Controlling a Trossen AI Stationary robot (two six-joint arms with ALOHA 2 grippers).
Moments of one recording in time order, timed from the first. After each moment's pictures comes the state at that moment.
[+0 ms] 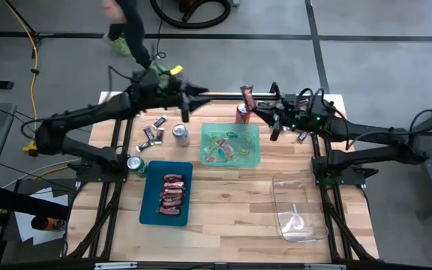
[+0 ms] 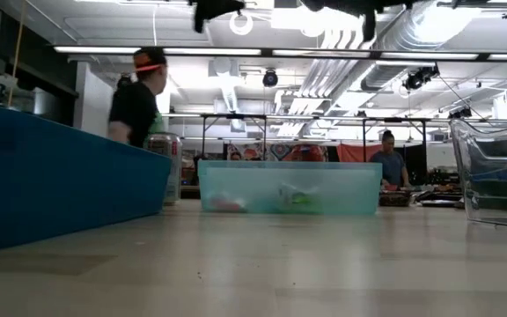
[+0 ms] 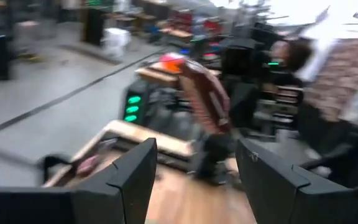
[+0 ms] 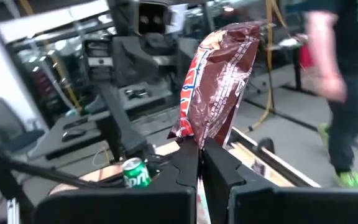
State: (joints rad) left arm 0.38 1.28 1.16 0.08 0.24 -0.23; right arm -0.23 0.97 0.80 0.20 0.02 0.25
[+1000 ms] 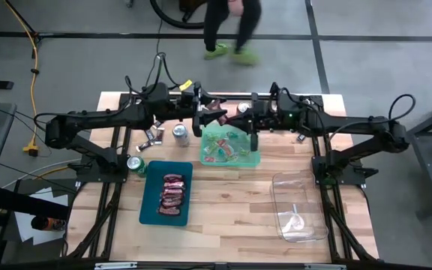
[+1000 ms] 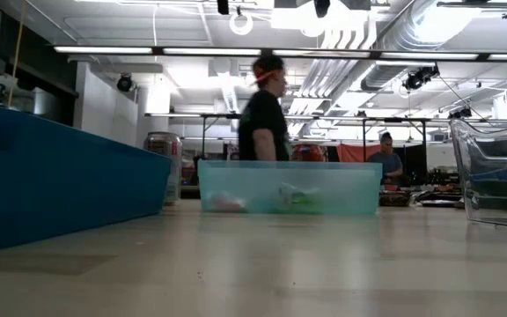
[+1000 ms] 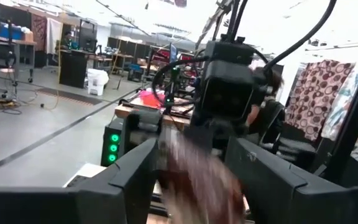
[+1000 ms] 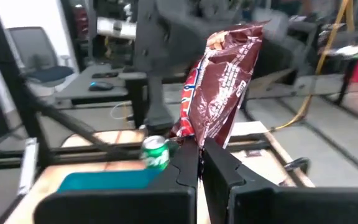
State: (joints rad) left arm 0.24 1.38 1.16 0.36 0.17 -0.21; right arm -0.15 1.26 1.10 0.09 -0.11 0.01
